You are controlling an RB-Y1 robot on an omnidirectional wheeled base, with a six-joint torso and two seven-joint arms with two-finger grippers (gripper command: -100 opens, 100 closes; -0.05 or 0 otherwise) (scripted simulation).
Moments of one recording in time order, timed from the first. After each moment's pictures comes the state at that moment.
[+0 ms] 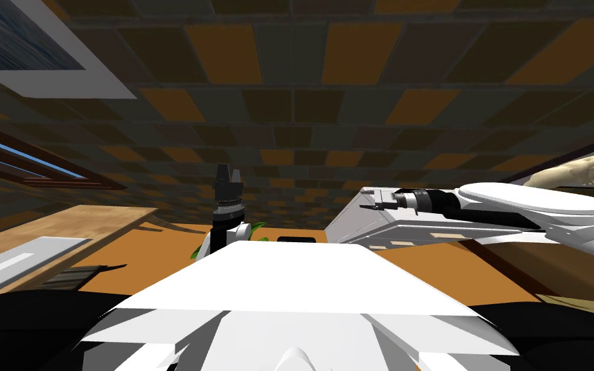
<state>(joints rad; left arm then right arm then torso) 0.47 0.04 0.05 -2.33 -0.09 -0.56 -0.13 0.64 -1.59 -0.35 -1.67 0.57 -0.96 0.06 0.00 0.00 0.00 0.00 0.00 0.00</state>
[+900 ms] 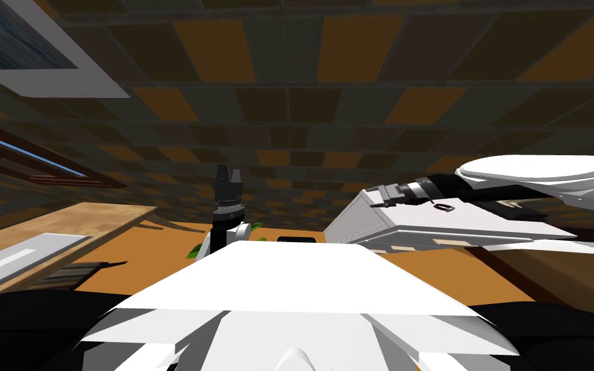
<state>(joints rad) 0.47 0.04 0.05 -2.33 -0.09 -0.56 -0.13 0.66 -1.84 -0.37 -1.55 0.66 -1.07 0.10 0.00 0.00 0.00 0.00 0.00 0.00</state>
